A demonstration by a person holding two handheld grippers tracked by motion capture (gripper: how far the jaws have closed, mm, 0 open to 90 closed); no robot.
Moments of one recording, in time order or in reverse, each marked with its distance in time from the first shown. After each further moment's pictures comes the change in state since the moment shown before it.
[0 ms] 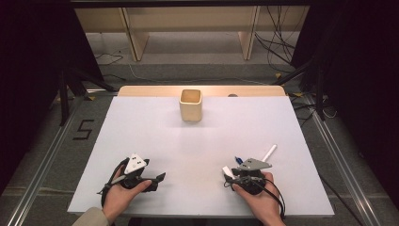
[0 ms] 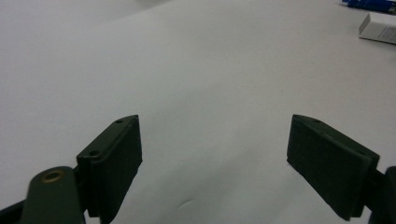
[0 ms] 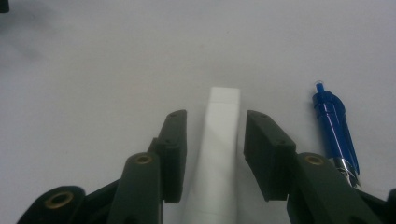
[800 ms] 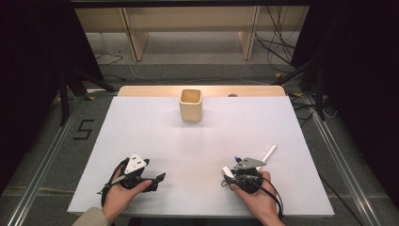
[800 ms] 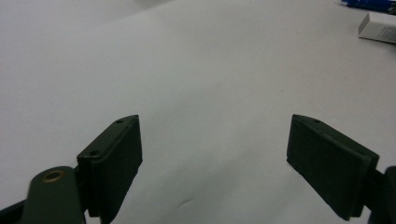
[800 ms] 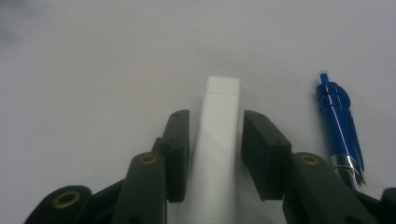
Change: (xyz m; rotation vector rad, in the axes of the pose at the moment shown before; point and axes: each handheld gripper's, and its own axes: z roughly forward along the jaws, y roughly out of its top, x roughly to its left) left arm 0.000 0.000 0.000 -0.003 0.000 0.000; right arm 0.003 0.003 0.007 0.070 -0.034 -0.016
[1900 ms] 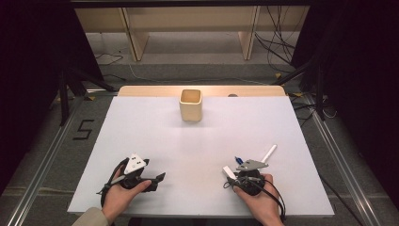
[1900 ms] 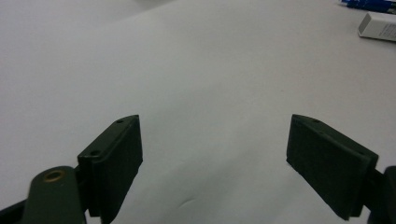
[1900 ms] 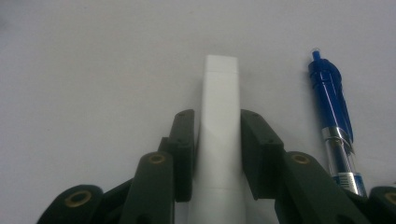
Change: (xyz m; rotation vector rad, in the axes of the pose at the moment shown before) left arm 0.001 0.000 -0.001 0.003 0.002 0.007; right arm 0.000 -0.005 -0.006 0.032 -0.018 0.020
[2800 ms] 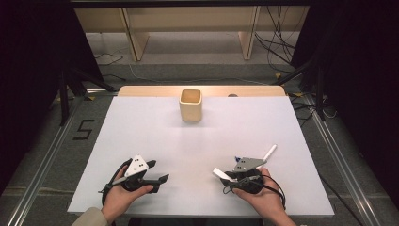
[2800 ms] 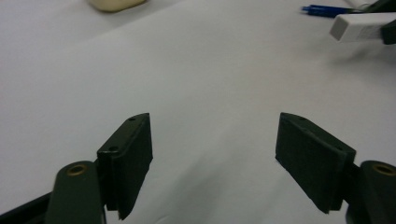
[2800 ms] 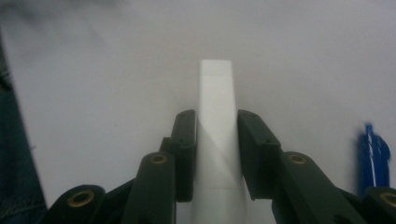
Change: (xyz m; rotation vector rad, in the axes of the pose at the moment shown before) left arm -0.015 0.005 0.000 -0.062 -0.170 0.098; right arm 0.001 0.018 -0.009 -0.070 0.255 -0.294
